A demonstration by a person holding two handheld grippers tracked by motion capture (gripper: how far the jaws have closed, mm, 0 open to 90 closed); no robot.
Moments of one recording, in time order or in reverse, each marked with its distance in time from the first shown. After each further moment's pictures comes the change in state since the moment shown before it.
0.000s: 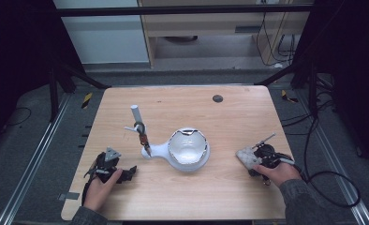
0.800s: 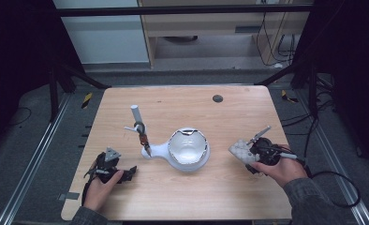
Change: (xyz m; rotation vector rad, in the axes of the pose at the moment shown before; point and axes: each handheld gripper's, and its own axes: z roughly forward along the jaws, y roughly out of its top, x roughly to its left) left arm 0.000 0.000 0.000 0.002 -0.001 0.006; right arm 0.034 0.019 -0.064 -0.071 -0.033 -0.218
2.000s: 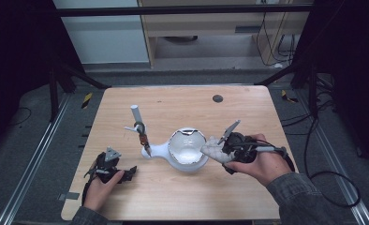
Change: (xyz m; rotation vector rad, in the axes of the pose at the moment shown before) left arm 0.000 0.000 0.000 -0.001 -0.001 -0.001; right arm 0.071 0.062 -0.055 -0.035 0.022 -0.253
